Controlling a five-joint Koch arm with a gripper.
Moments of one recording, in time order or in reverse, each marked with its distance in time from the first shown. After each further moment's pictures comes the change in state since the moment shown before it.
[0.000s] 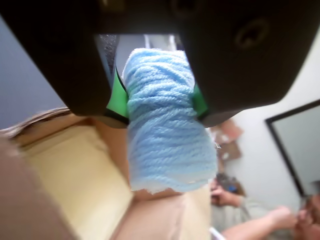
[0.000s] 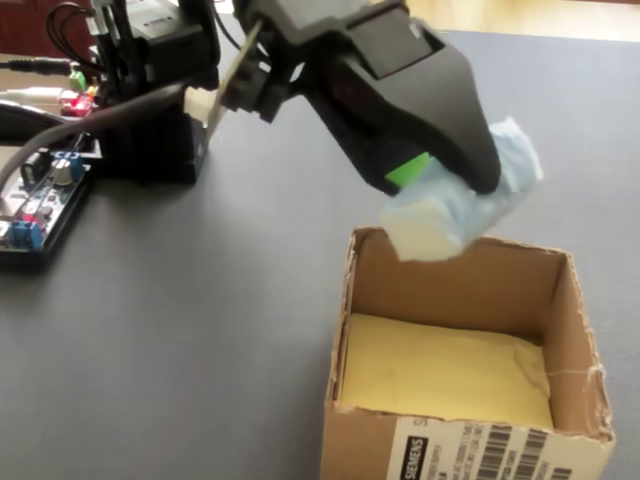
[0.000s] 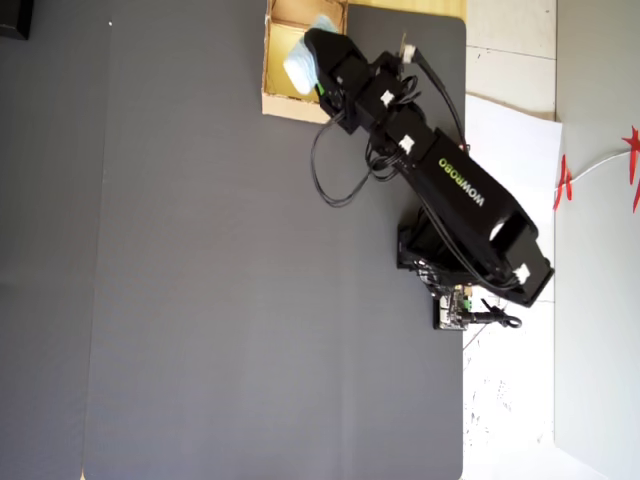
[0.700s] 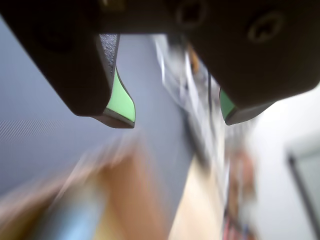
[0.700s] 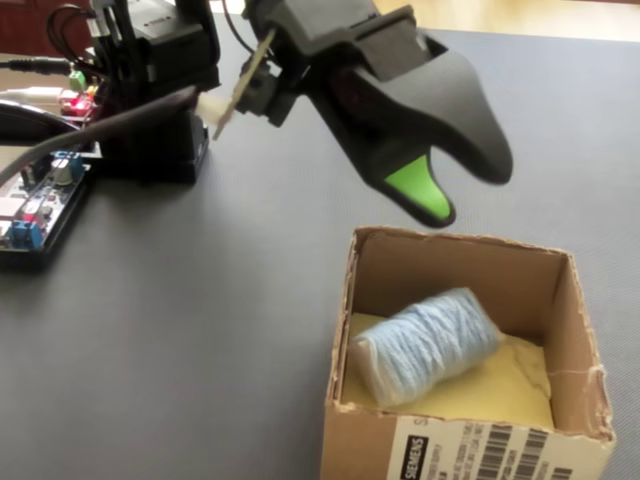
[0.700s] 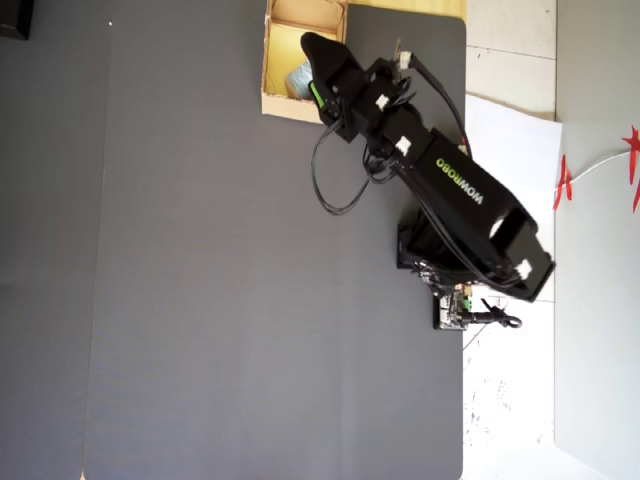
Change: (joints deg) arm -13.4 4.1 -0.9 3.1 0.2
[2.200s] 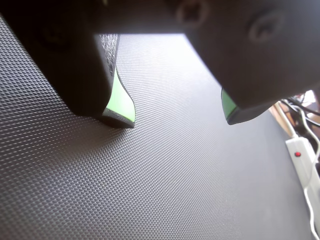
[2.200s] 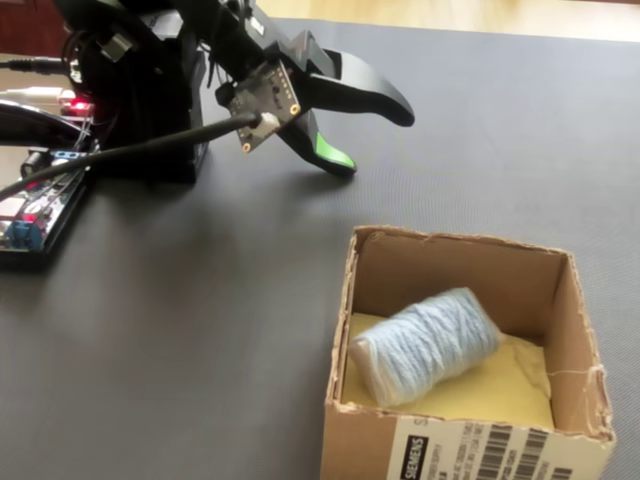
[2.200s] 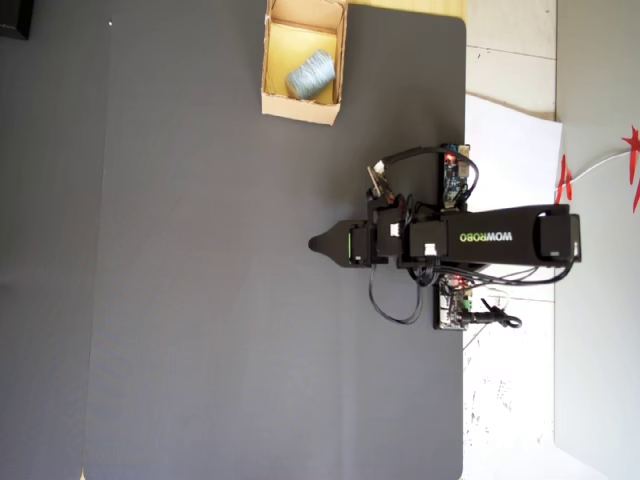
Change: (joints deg) arm -33.2 20.0 46.8 -8.3 8.9
